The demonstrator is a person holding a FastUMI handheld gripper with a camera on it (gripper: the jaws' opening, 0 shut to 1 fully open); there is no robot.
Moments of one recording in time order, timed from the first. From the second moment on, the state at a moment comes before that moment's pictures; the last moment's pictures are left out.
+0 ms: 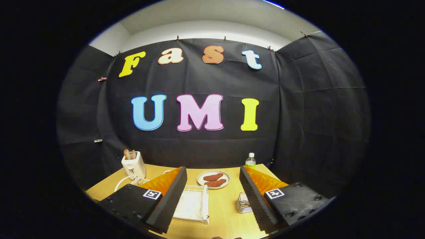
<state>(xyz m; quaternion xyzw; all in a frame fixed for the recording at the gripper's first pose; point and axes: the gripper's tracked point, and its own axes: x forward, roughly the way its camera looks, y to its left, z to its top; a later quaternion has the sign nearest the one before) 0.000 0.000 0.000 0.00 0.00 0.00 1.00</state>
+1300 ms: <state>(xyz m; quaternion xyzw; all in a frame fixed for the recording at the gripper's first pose) 0.049 0.067 -0.017 -0.05 0.08 0.07 0.99</state>
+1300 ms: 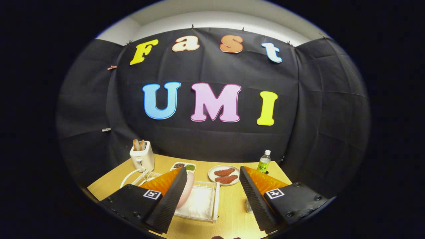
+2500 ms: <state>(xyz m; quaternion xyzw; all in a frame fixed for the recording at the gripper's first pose) 0.164 0.132 -0.195 -0.04 0.34 0.00 0.94</state>
